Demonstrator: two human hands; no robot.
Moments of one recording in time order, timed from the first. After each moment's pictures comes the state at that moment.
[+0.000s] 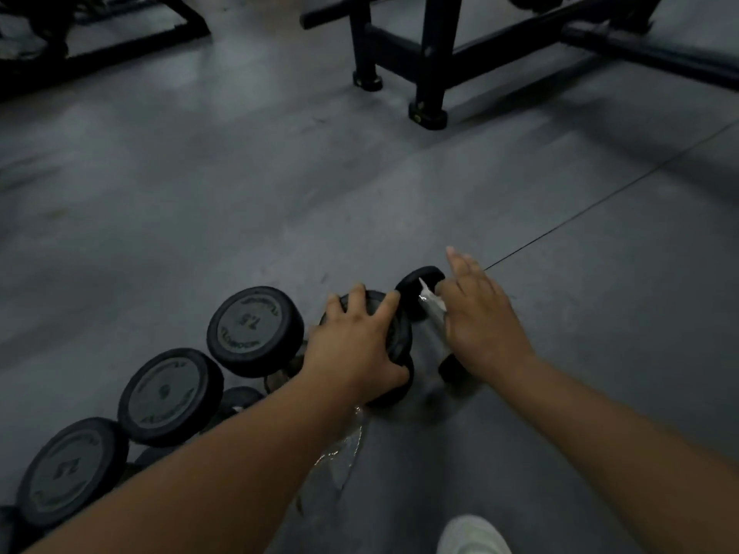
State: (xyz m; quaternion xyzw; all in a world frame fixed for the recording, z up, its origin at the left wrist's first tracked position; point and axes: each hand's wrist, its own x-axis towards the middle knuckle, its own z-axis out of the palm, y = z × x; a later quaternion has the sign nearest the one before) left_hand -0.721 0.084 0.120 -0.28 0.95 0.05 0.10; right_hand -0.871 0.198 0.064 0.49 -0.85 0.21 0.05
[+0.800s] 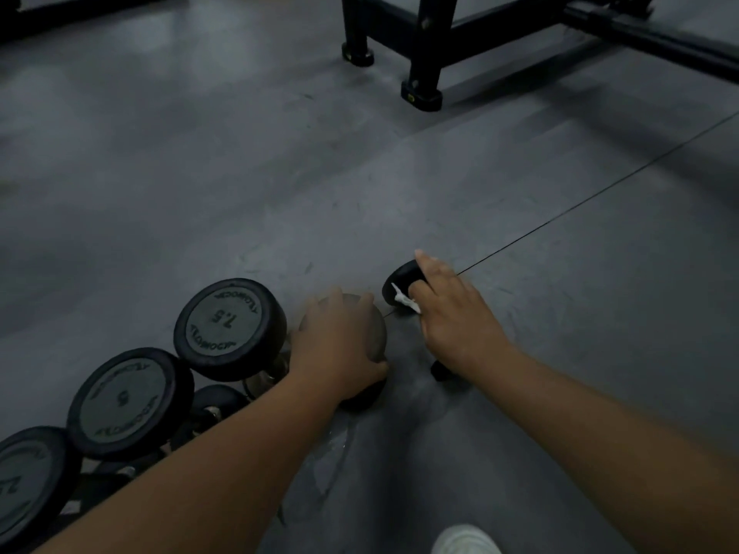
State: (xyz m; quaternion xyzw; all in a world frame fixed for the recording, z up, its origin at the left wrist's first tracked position) left_hand -0.730 0.055 0.065 -0.32 0.93 0.07 0.16; right_hand -0.877 0.171 0.039 0.54 -0.82 0.18 0.03
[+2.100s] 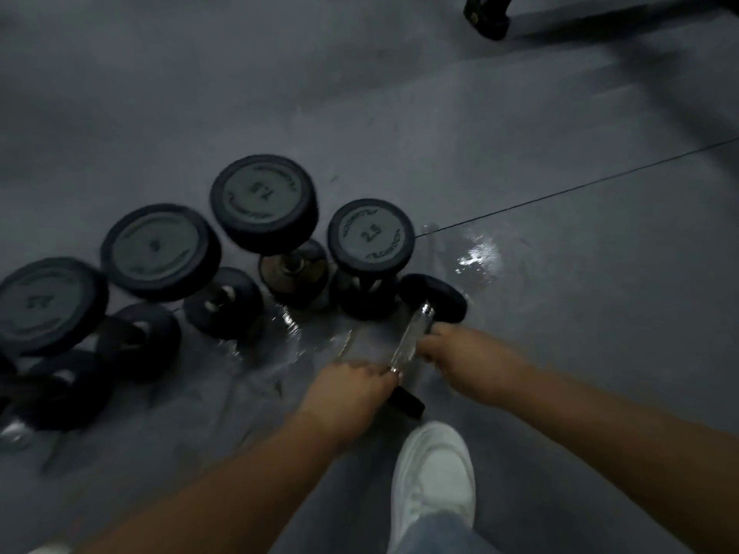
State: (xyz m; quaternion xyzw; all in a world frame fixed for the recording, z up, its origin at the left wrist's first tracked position) left_hand -0.608 0.165 0.006 -0.13 0.98 0.16 0.08; right_hand -0.805 0.254 0.021 0.65 -0.72 -0.02 -0.26
